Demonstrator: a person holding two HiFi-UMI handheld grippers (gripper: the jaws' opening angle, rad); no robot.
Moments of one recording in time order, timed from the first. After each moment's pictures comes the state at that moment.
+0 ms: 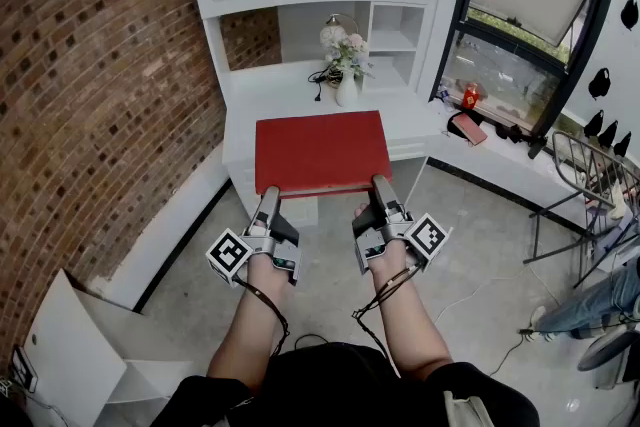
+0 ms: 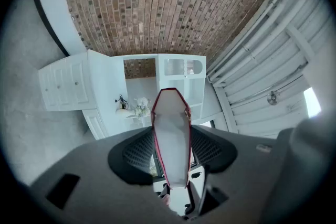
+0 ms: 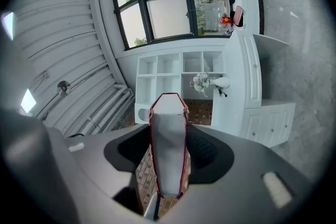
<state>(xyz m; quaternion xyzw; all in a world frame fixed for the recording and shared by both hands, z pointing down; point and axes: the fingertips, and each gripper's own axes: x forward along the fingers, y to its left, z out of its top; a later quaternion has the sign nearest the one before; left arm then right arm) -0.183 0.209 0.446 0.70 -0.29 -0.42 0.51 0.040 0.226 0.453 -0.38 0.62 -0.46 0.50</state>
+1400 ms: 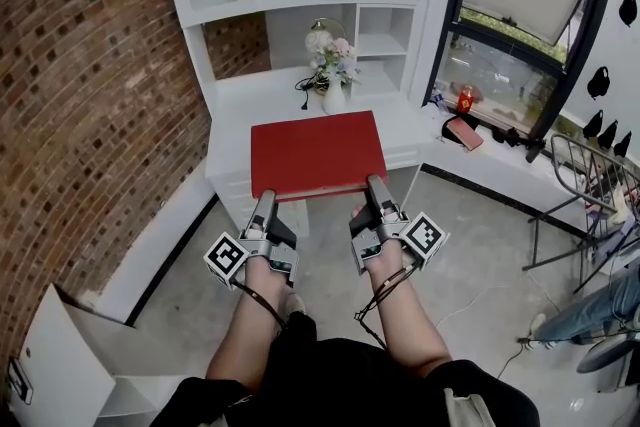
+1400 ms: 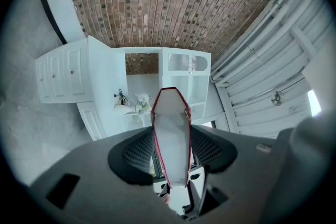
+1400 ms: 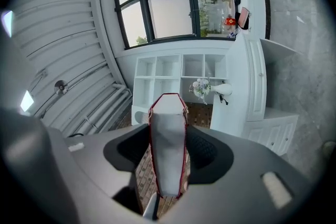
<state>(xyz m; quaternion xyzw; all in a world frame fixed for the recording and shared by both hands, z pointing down) -0.127 0.154 0.476 0.69 -0.29 -0.42 0.51 0.096 0.173 0.467 -0.39 0.64 -0.45 0.49</state>
